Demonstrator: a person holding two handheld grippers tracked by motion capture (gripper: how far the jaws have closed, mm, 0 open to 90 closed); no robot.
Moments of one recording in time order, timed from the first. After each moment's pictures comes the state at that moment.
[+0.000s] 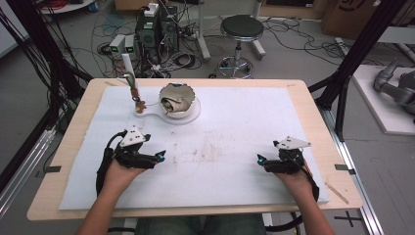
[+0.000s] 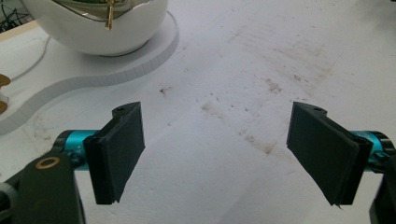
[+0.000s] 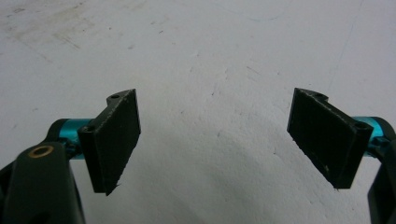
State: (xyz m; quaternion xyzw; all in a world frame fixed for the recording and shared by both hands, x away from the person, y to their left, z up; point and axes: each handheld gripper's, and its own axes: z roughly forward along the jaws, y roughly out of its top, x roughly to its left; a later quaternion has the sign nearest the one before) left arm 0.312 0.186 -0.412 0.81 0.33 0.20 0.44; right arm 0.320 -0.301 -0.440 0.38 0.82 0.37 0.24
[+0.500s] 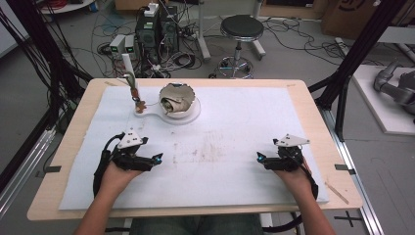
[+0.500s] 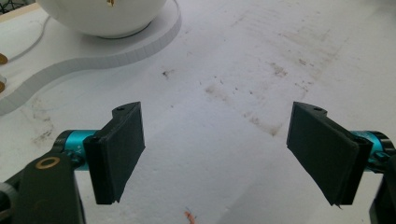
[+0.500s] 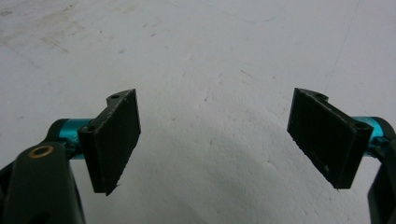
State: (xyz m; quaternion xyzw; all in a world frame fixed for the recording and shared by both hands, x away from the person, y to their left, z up) left arm 0.310 0.196 -0.420 0.81 0.34 0.19 0.44; right arm 0.328 -0.300 -0.439 0.38 0.81 0.36 0.24
